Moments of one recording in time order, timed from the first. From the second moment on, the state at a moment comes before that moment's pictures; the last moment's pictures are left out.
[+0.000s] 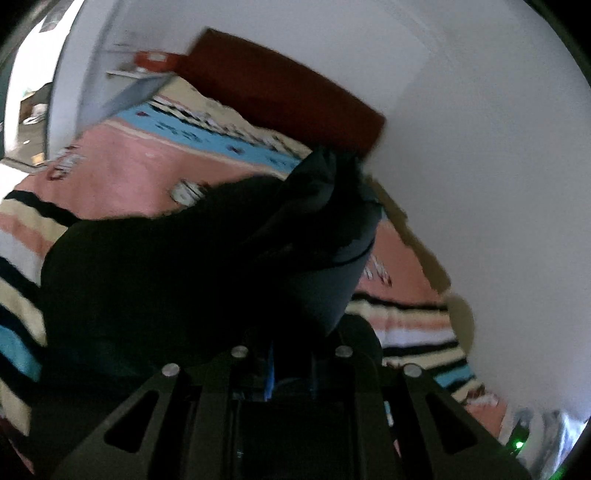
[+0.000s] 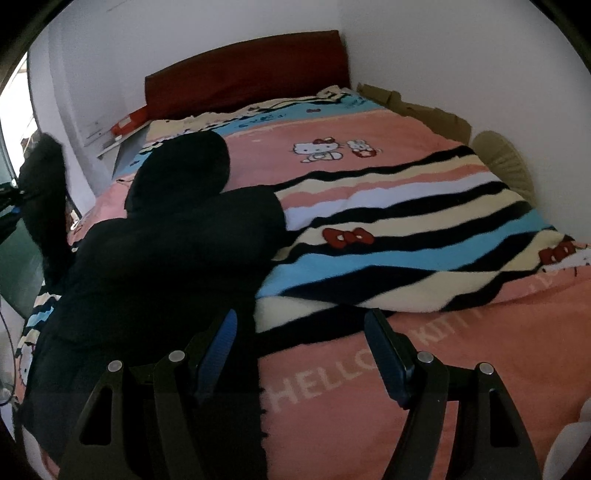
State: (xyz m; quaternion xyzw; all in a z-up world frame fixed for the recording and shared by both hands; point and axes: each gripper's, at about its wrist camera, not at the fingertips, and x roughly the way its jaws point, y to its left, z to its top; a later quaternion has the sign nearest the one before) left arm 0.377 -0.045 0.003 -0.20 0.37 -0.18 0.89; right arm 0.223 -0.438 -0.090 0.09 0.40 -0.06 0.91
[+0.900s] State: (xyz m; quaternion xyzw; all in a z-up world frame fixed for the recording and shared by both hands) left arm 0.357 -0.157 -0.064 -0.13 0.43 -0.25 0.86; right arm 0.211 -0.431 -0.102 0.09 0.41 -0.05 0.91
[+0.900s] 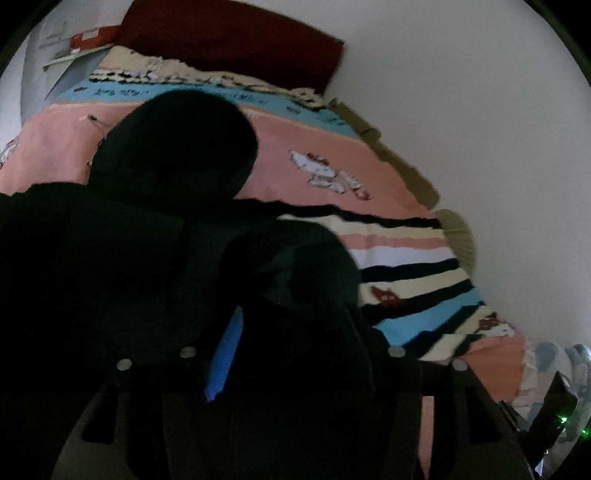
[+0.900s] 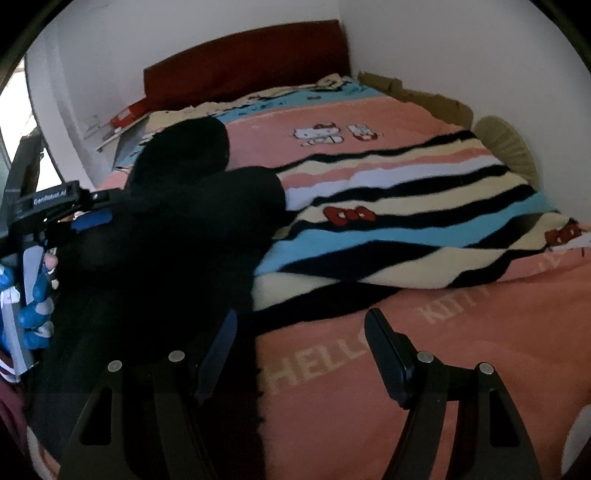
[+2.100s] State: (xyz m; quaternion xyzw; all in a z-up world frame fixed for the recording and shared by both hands) left arm 0.425 0.094 -0.107 -0.12 0.40 -0.06 0.91; right arm 0.385 -0.217 -0.058 -0.09 0.38 0.07 0.92
